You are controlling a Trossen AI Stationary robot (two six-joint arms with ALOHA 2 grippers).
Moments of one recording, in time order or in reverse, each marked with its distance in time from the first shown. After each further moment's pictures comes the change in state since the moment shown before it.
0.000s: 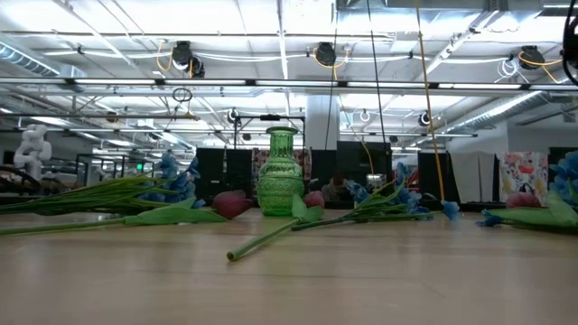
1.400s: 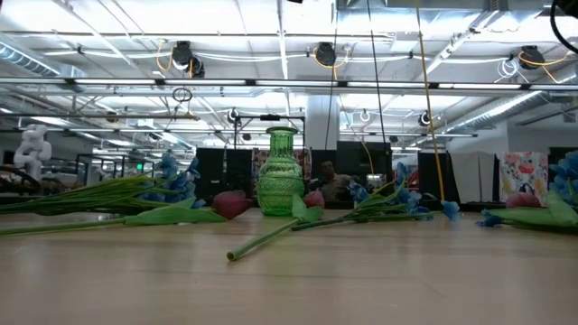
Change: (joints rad) left arm 0.033 0.009 0.000 -0.003 0.001 0.010; right arm 0.495 0.411 0.018 -0.460 0.526 1.125
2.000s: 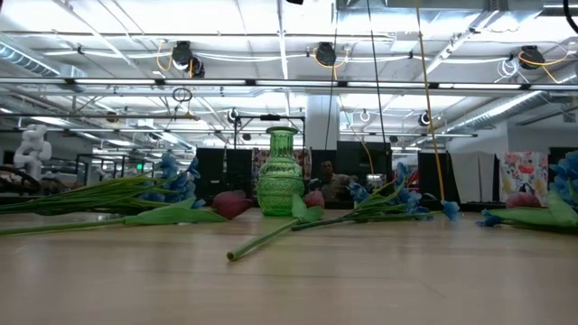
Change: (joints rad) left arm 0.001 0.000 0.000 -0.002 0.000 0.000; right arm -0.001 0.104 0.000 -0.015 -0.003 0.059
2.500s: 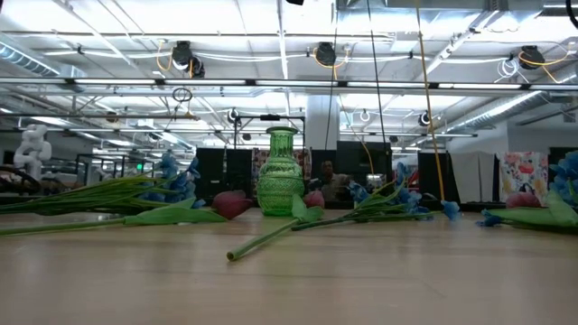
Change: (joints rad) left arm 0.004 0.000 0.000 0.000 0.001 -0.001; right arm -0.008 0.011 0.000 0.000 -0.027 0.003
